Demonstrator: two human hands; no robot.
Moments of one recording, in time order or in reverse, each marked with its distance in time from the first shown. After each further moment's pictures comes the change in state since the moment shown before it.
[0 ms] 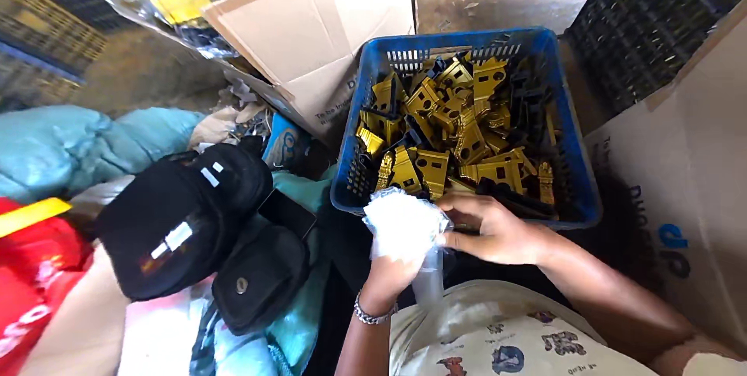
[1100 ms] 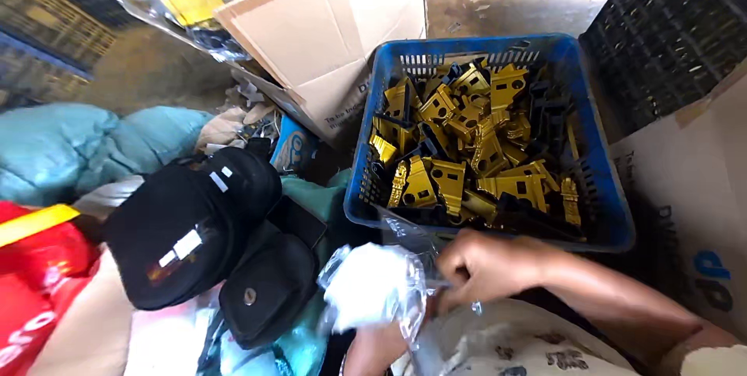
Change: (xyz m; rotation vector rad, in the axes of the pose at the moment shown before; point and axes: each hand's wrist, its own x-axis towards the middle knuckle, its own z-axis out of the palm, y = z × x) left_hand -0.028 -0.005 -0.052 0.136 -0.133 0.186; right_hand 0.037 -0.013 0.025 -0.008 -0.450 -0.001
